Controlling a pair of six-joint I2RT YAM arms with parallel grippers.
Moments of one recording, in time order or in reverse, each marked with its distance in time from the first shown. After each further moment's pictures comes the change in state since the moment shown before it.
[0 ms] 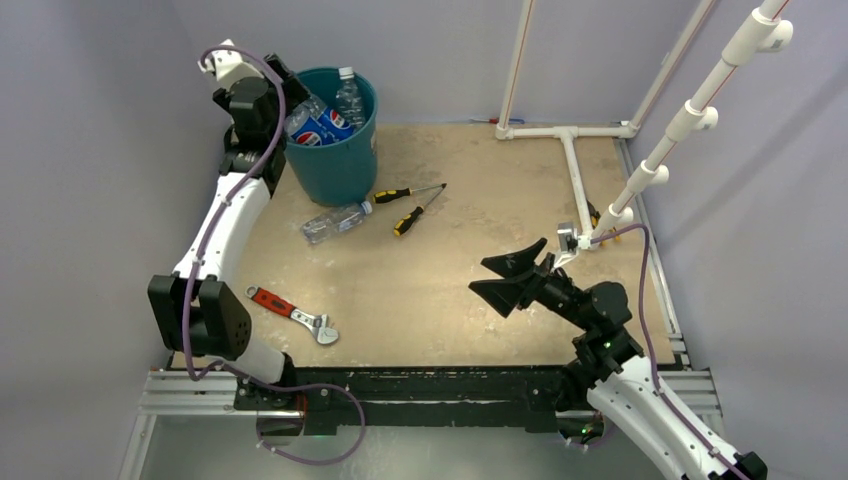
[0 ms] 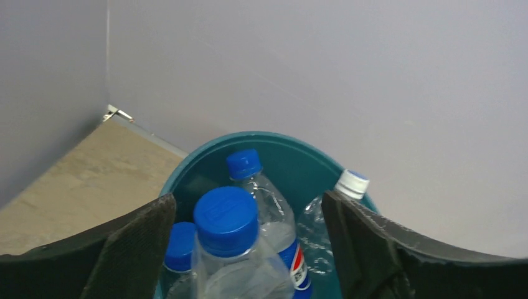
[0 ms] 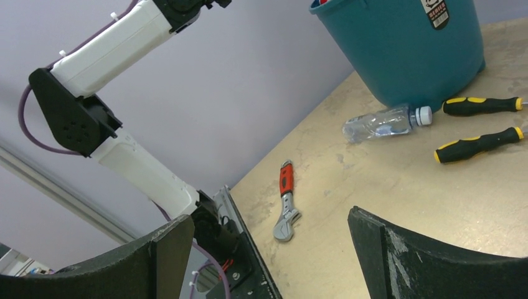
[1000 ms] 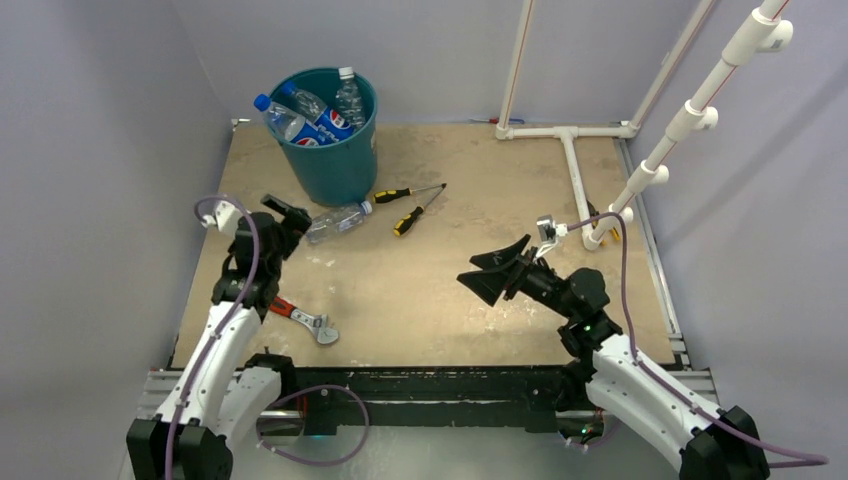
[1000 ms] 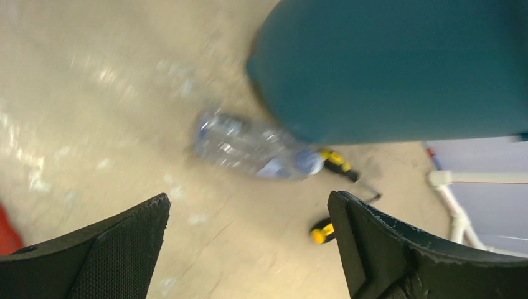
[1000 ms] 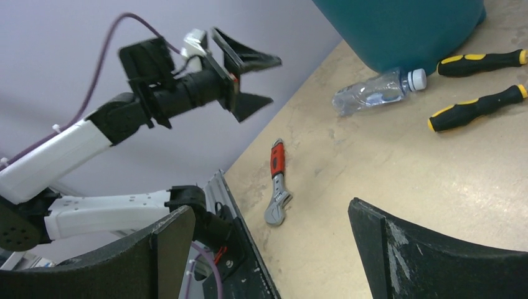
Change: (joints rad) left arm -0.002 -0.724 -0.803 -0.291 0.072 -0.439; right arm 0.000 0.248 -0.038 0.227 -0.005 0.035
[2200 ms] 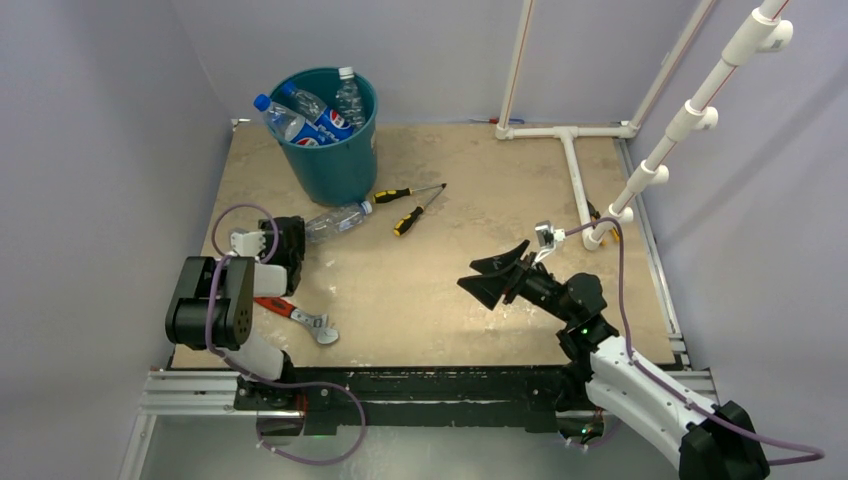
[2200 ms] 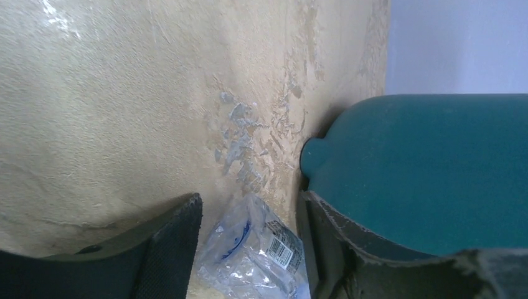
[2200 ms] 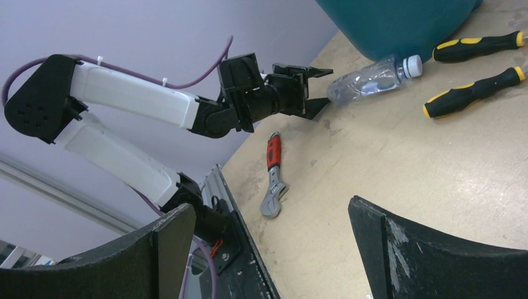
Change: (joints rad) left arm 0.089 0.753 -0.235 0.835 -0.093 -0.552; right arm 0.000 0.019 -0.066 0.074 0.005 0.012
